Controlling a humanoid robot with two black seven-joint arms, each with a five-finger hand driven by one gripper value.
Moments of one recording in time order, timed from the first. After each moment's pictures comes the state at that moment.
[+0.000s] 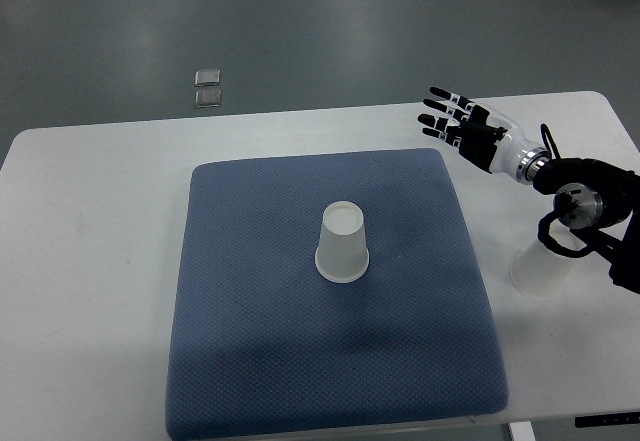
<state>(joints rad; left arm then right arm) -0.01 0.00 -0.01 -0.16 0.12 -0.02 0.10 0.81 -0.37 0.39 0.75 0.04 0.25 0.21</state>
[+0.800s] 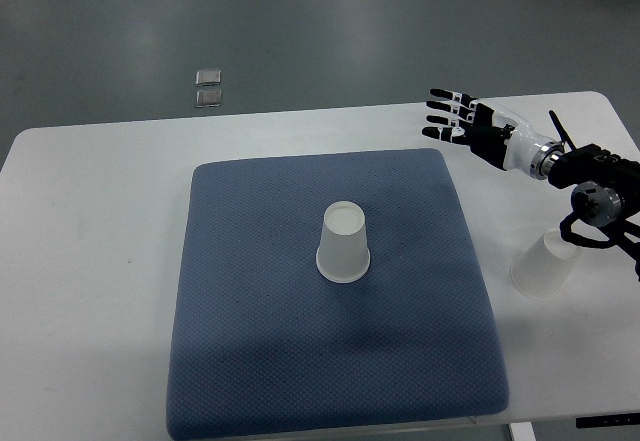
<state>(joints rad) -0.01 0.00 -0.01 -0.16 0.12 -0.02 0.10 0.83 -0.45 0.39 0.76 -0.27 0.33 0.22</state>
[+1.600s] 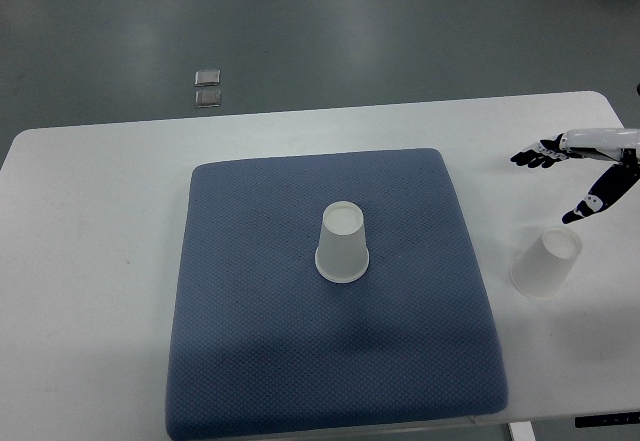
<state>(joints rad) -0.01 0.00 -0.01 -0.16 0.12 -0.02 0.10 0.88 -0.92 0.34 0.97 -1.34 0.55 0.57</state>
